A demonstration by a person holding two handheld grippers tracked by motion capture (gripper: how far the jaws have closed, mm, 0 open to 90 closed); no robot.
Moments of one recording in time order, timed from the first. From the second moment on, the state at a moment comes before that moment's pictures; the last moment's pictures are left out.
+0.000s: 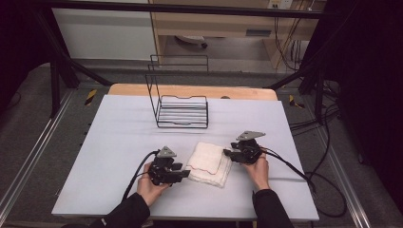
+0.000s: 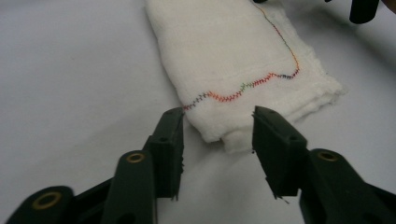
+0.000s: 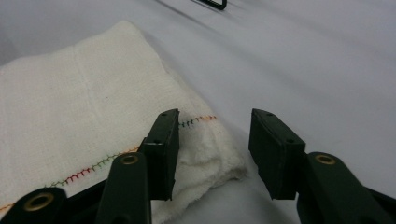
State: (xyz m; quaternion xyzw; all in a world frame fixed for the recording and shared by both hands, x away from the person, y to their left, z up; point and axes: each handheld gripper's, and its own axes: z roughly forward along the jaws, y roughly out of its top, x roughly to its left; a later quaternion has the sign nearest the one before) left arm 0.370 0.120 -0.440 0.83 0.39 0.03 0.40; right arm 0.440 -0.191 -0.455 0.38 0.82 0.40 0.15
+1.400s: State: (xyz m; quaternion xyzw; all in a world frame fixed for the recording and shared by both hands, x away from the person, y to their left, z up) left arm 0.382 0.133 -0.448 0.82 0.41 0.05 0.39; right arm 0.378 -0.189 -0.439 0.40 0.80 0.44 0.09
